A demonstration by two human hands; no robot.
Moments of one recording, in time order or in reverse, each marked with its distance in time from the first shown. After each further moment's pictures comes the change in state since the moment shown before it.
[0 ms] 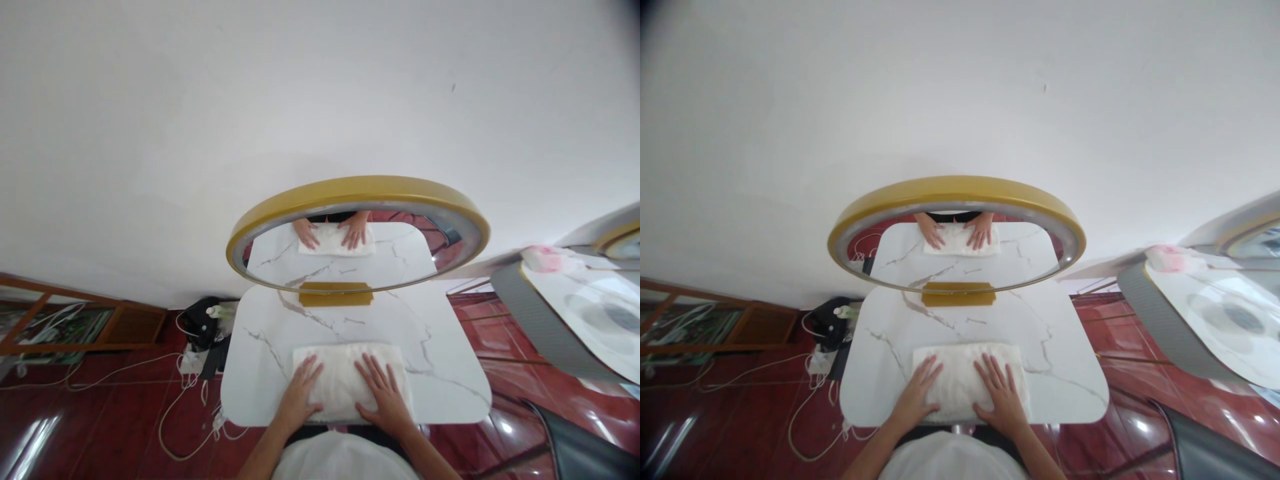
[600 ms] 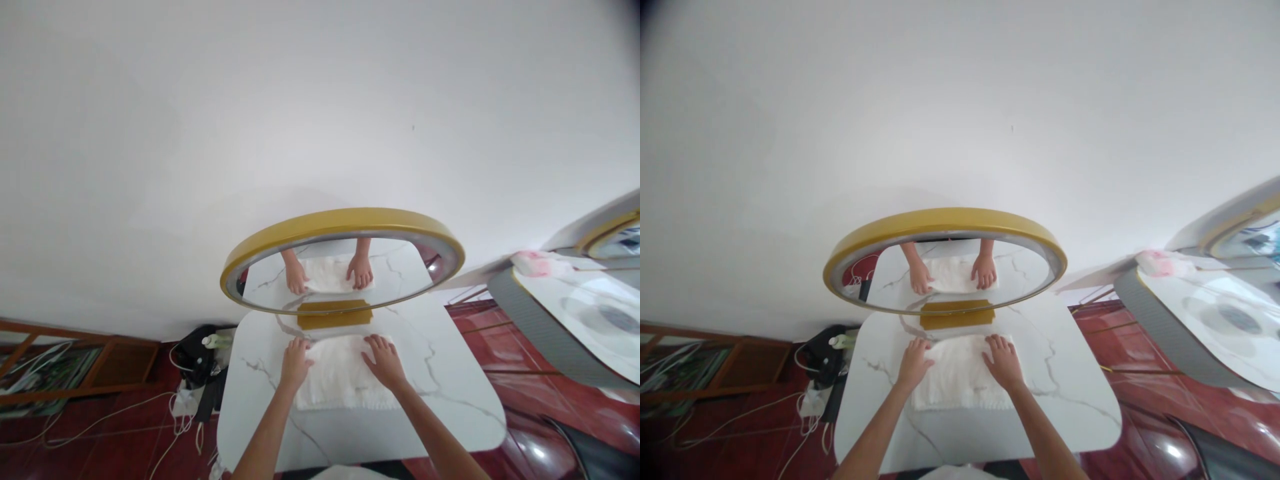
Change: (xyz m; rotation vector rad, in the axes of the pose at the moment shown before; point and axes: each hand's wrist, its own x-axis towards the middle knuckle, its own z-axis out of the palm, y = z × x) left_hand 0.101 0.009 -0.097 0.204 0.312 -0.171; right_hand 0.111 0.038 -0.050 -0.038 0.253 0.198
